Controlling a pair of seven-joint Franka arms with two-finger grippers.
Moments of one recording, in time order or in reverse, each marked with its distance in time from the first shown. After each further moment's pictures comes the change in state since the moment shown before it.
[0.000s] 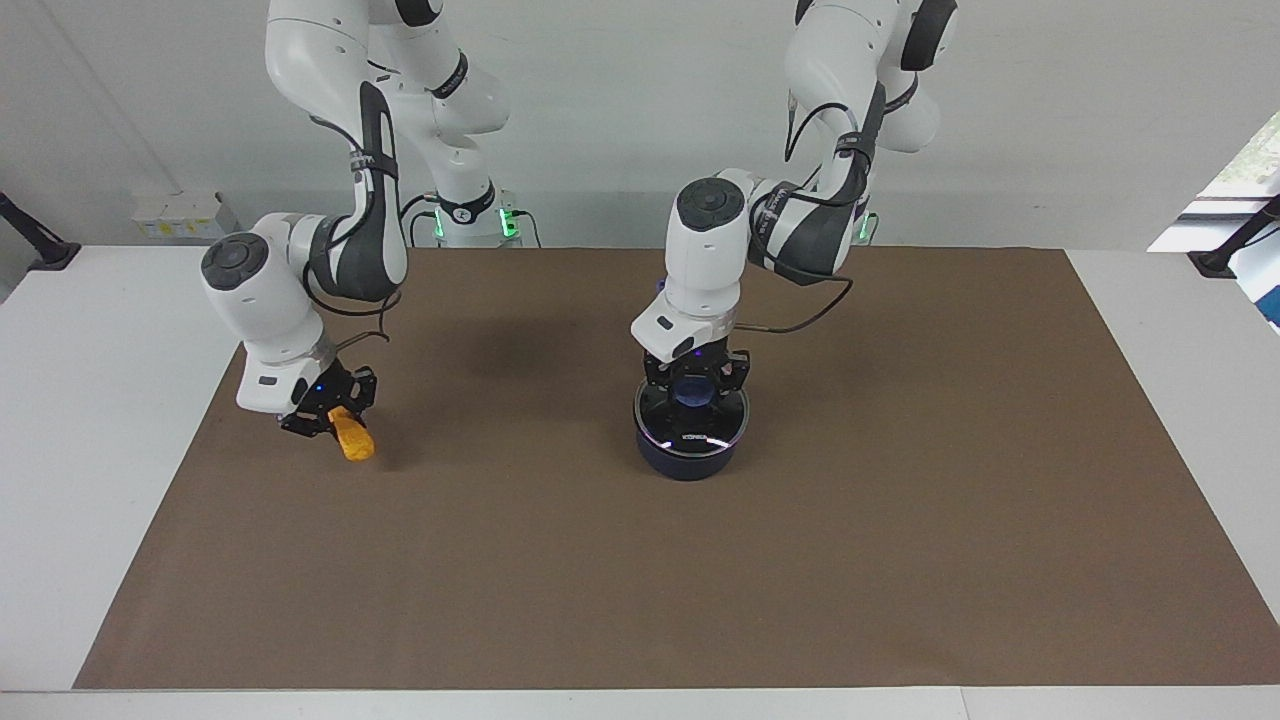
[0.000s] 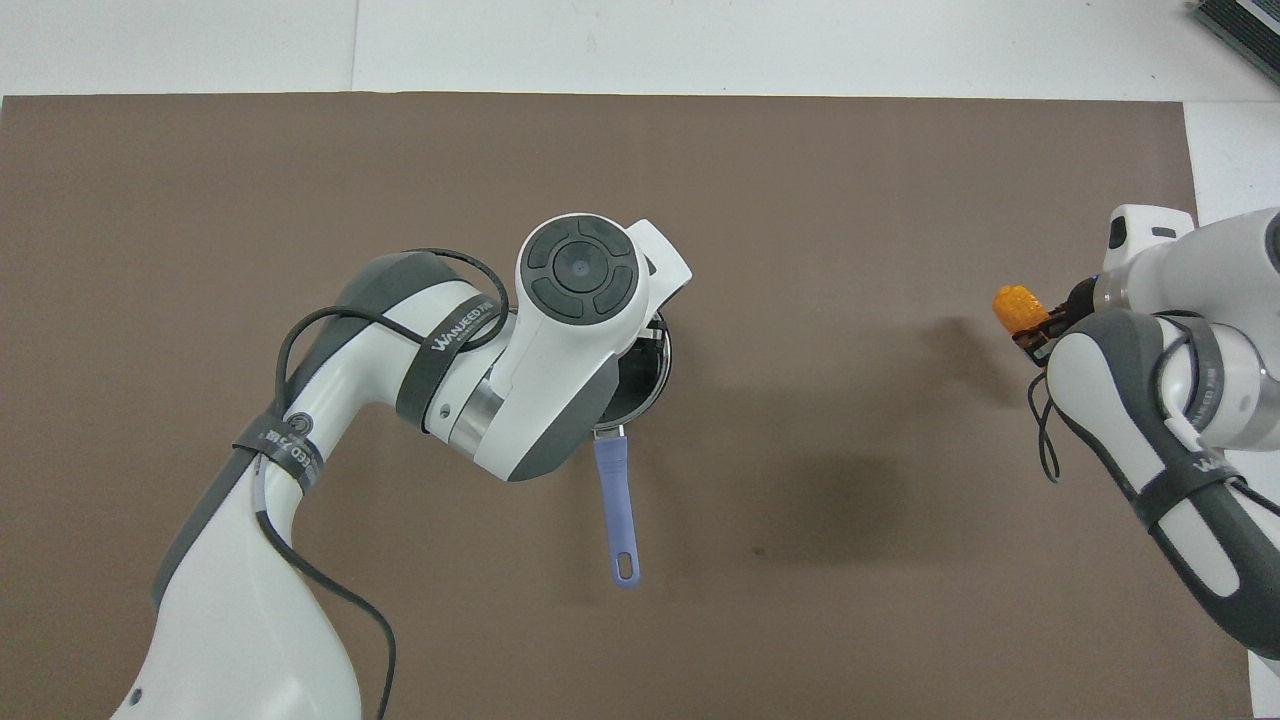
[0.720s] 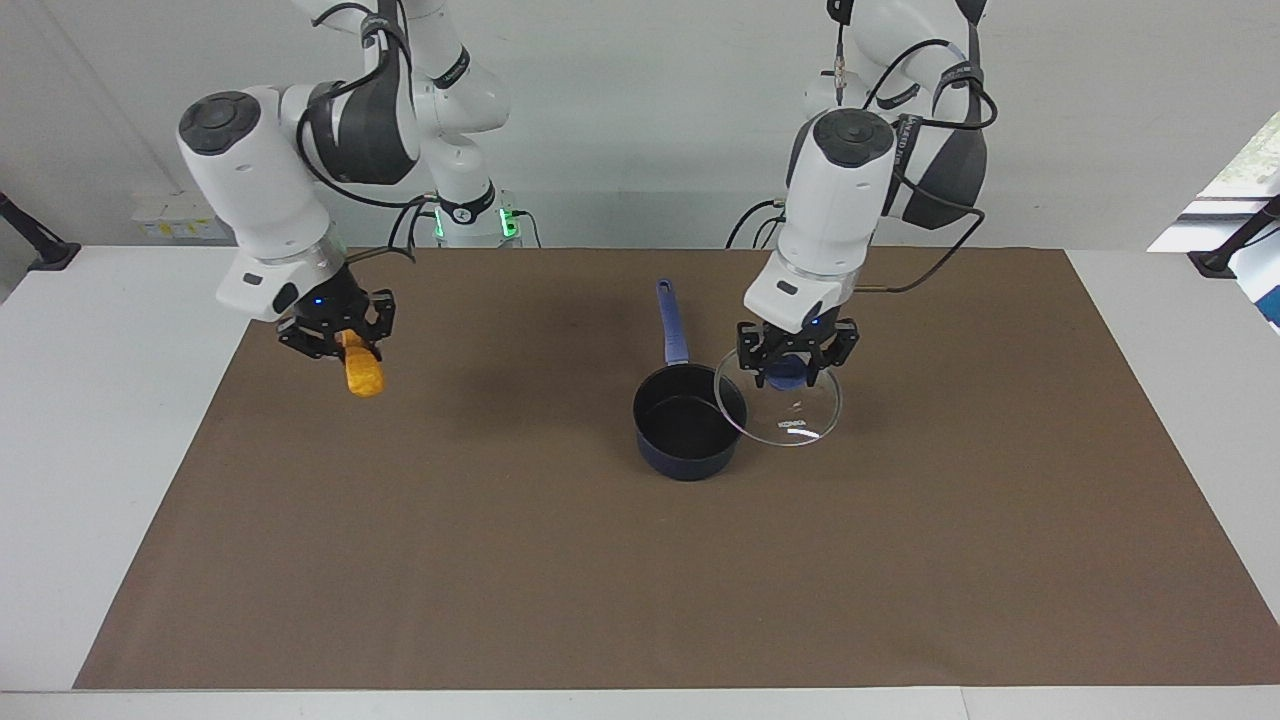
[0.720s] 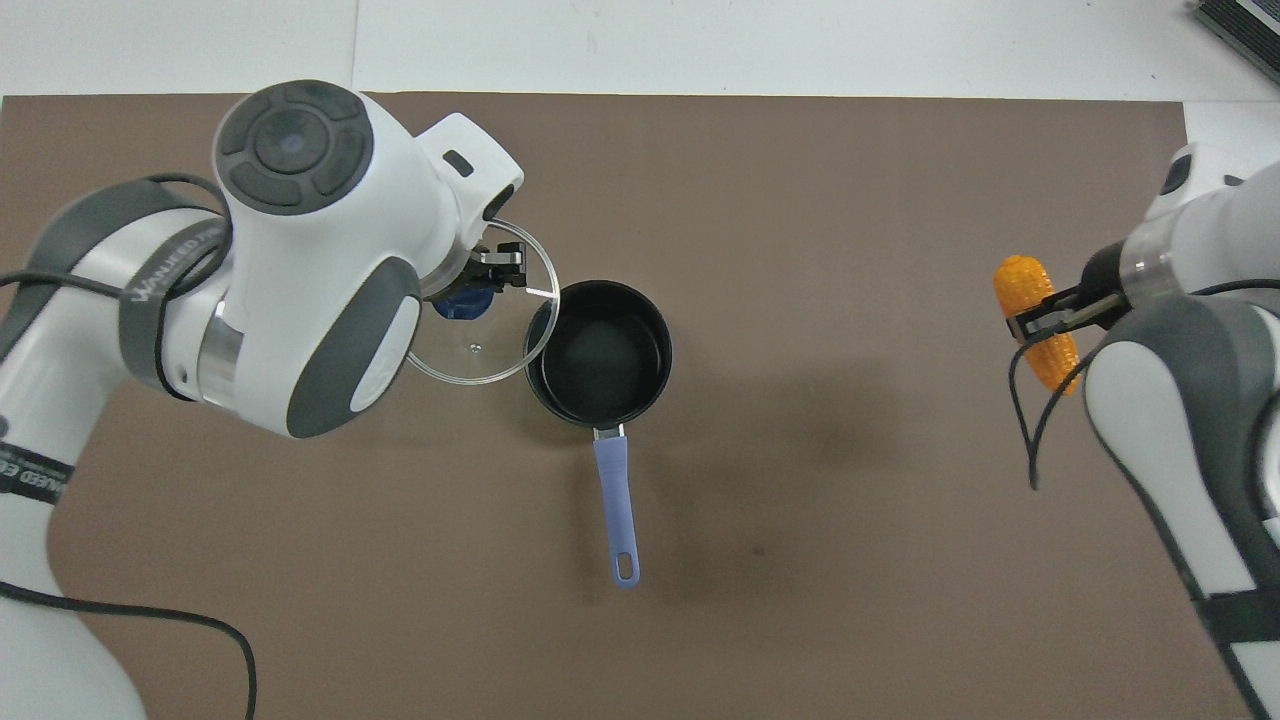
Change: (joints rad) left arm 0.180 -0.128 0.032 0.028 -0.029 -0.118 0.100; right arm 0.174 -0.157 0.025 0.163 -0.002 -0.327 0.481
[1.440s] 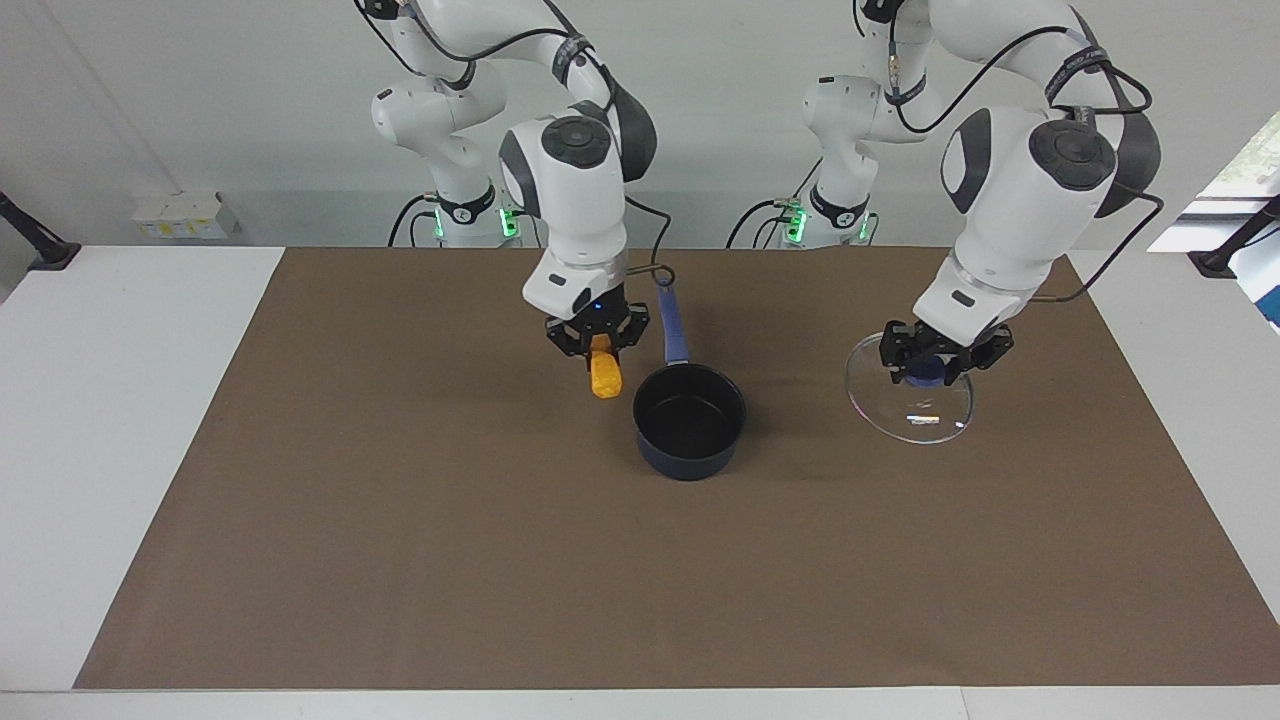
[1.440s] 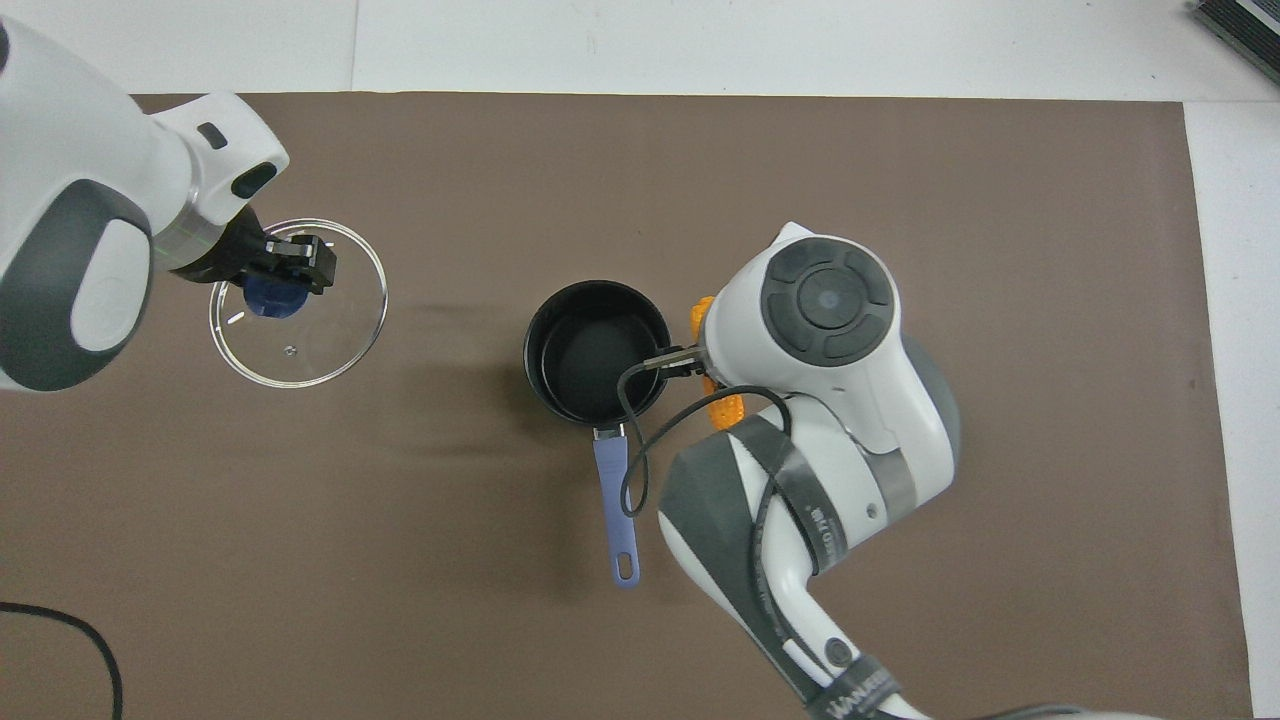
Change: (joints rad) left arm 0.245 -0.089 0.002 -0.063 -0.024 -0.127 0.363; right arm 0.444 0.190 0.009 0.098 -0.001 0.148 0.656
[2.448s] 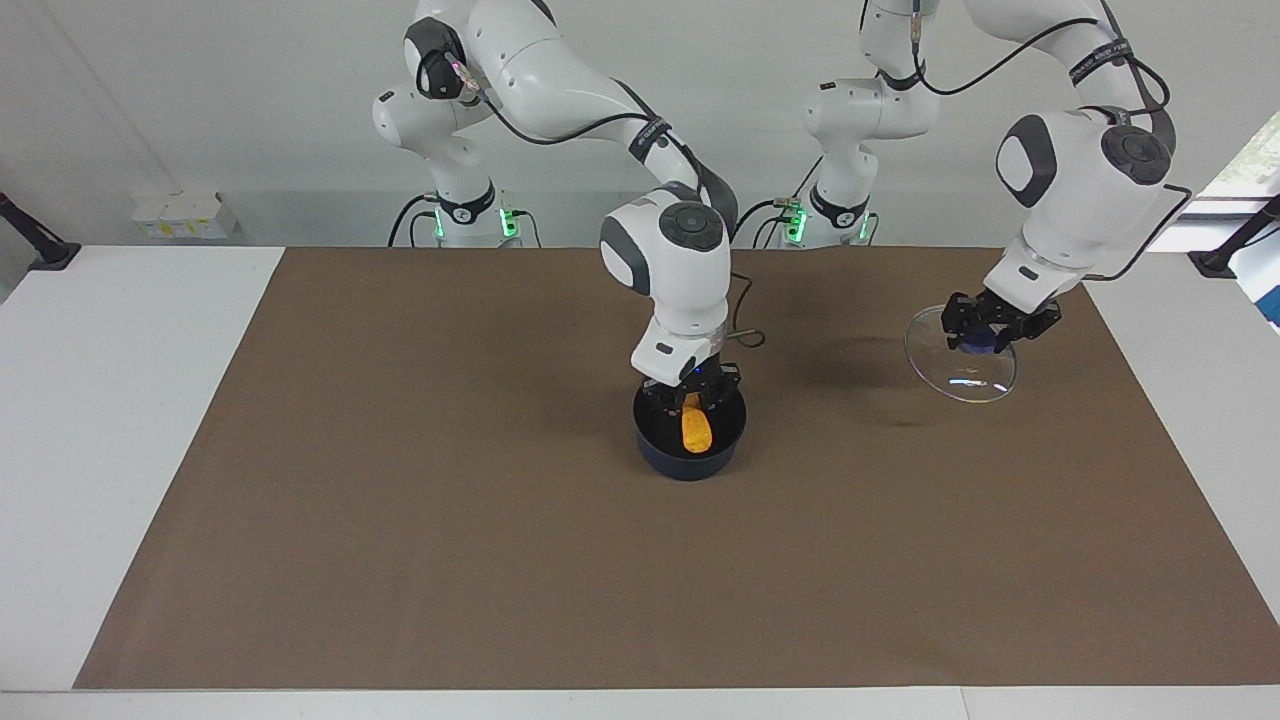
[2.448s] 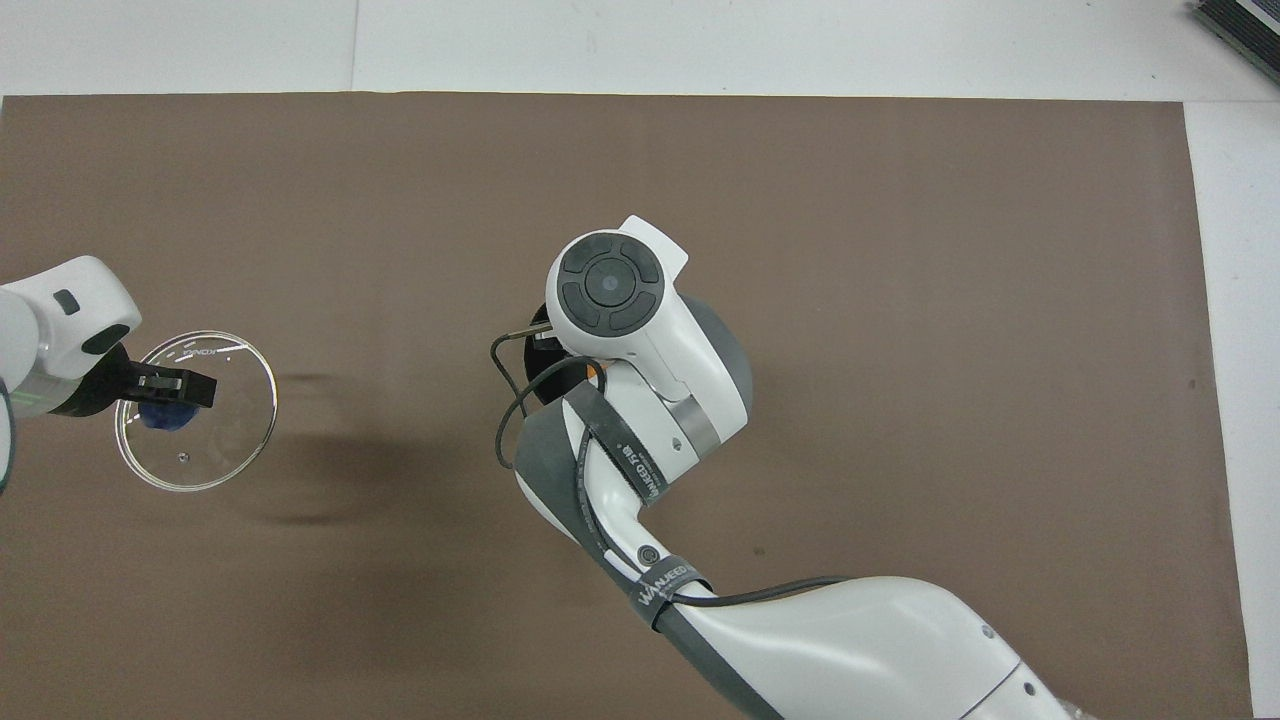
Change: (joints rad) left arm 0.221 -0.241 0.001 -0.515 -0.003 0.264 0.235; right arm 0.054 0.333 0.031 0.296 0.001 0.072 0.089
